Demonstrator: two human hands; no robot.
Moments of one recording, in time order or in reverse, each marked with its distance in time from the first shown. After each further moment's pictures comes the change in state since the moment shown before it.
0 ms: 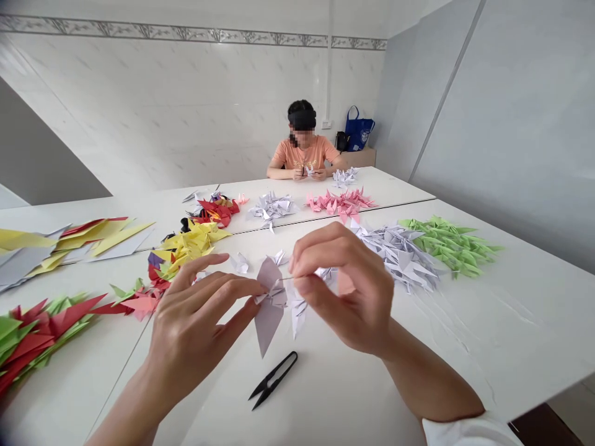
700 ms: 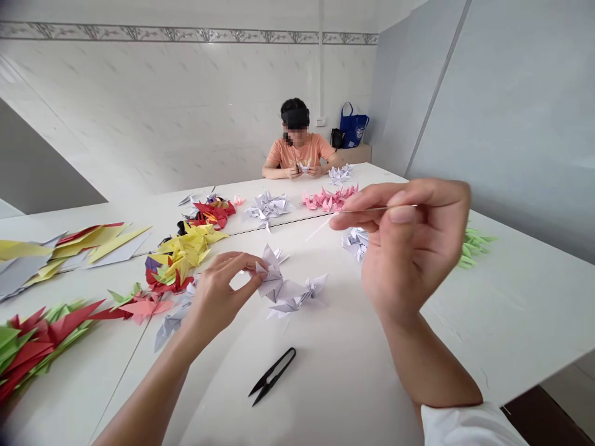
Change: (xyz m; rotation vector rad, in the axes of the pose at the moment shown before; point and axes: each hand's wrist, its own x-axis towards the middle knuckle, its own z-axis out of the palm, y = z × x) left_hand -0.011 -0.037 0.046 -0.116 -0.234 -0.397; right_hand 0.019 -0.002 -0.020 -0.014 0.484 0.043
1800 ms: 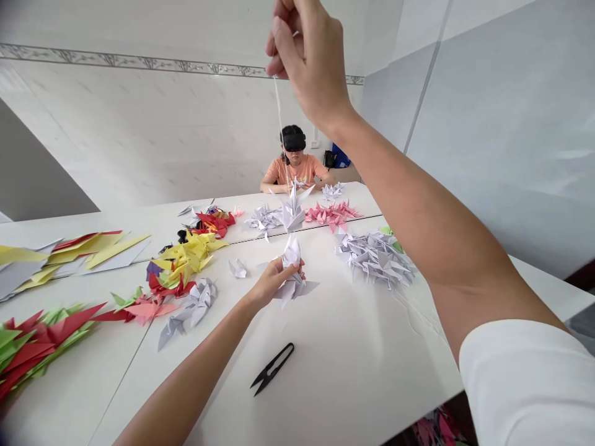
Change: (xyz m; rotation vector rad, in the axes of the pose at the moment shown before) left_hand 0.024 -0.010 0.093 -1.189 -0.385 -0.383; right_hand 0.184 0.056 0.117 -0.131 -0.458 -0.391
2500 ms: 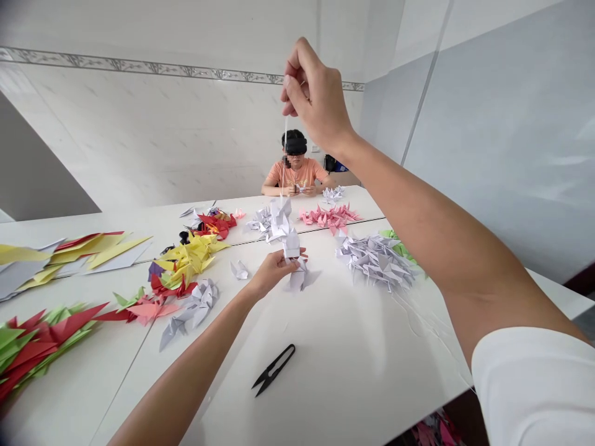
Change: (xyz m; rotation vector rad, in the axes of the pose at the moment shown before) left_hand 0.009 0.015 -0.012 0.065 0.035 0.074; right_hand -0.019 0.021 -0.007 -0.125 -0.133 0.130
